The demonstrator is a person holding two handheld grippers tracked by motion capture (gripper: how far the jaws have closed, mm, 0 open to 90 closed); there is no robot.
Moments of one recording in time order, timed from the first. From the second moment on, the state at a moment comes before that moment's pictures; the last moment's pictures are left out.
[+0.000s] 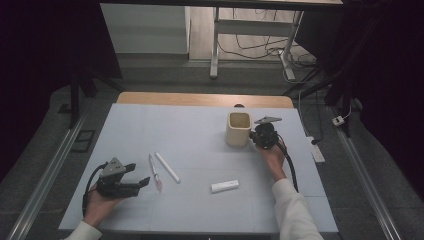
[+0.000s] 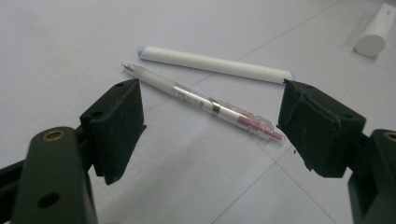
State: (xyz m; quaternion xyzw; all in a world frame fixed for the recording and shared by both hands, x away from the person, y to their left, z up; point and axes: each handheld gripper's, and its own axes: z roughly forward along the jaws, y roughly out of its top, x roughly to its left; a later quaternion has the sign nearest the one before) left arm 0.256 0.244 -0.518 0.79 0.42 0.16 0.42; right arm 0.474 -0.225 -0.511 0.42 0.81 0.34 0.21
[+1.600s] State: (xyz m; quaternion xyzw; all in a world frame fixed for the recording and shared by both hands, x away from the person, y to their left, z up) left arm 0.260 0.243 -0.519 0.79 0.42 0.15 0.42; right arm 0.481 -0.178 -0.511 0.39 0.83 0.34 0.20
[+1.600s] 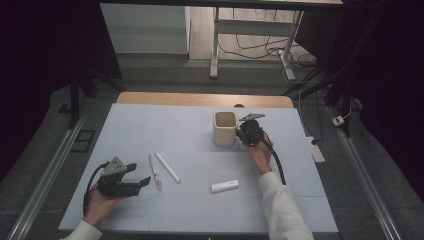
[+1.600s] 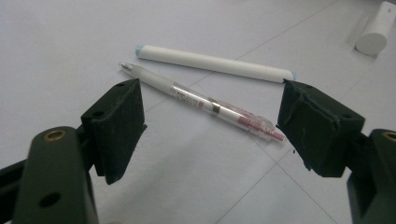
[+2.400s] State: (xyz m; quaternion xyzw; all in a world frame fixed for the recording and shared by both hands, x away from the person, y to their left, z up) left arm 0.258 0.243 -0.518 0.79 0.42 0.16 0.42; right arm 0.478 -0.143 -0.510 0.35 0.85 0.33 0.19
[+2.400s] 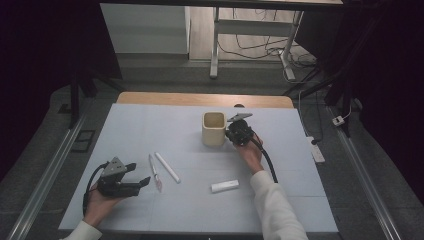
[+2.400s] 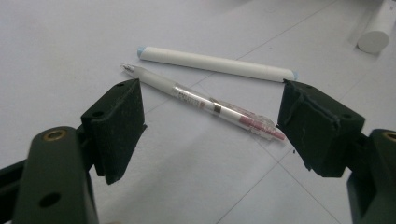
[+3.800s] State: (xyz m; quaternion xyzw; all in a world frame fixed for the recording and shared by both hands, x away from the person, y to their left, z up) left arm 0.258 0.243 -0.520 0.79 0.42 0.16 0.42; right arm 0.475 -0.127 -0.511 0.32 0.87 0.34 0.18
